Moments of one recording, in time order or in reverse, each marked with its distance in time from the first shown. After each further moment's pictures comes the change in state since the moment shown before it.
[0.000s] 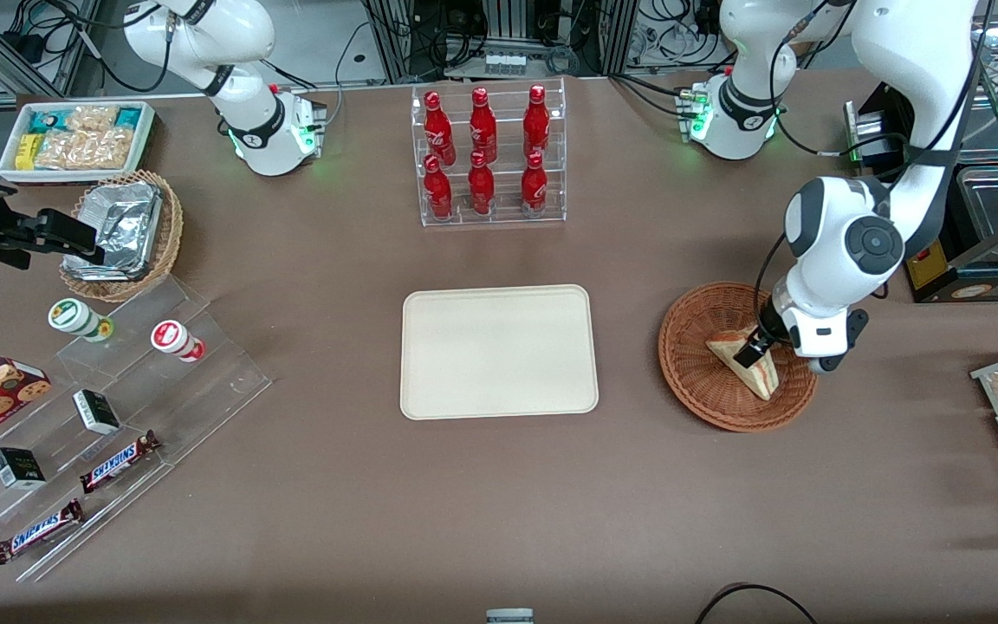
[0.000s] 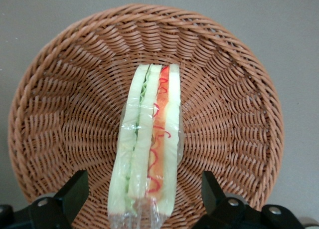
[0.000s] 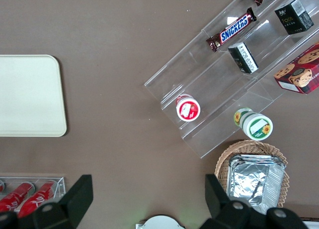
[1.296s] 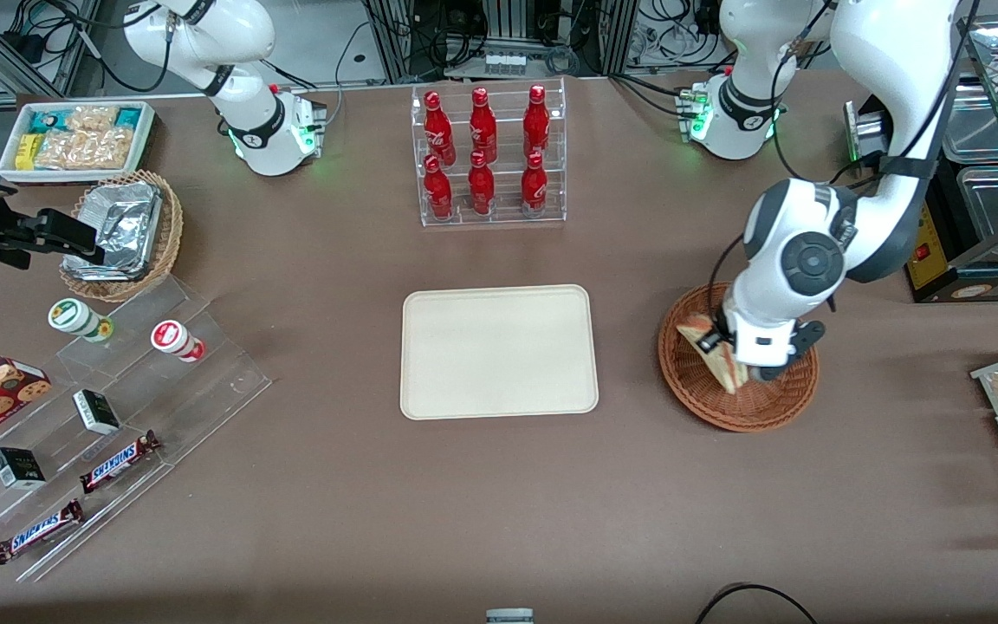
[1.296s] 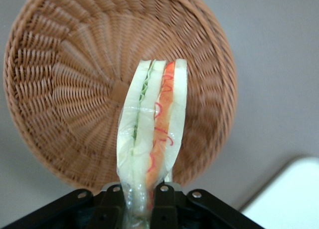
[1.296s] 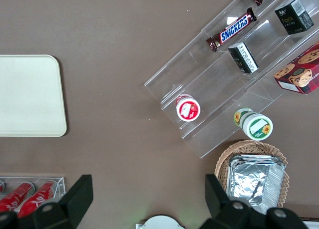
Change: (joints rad) arm -0.006 0.056 -0.180 0.262 0.097 -0.383 0.000
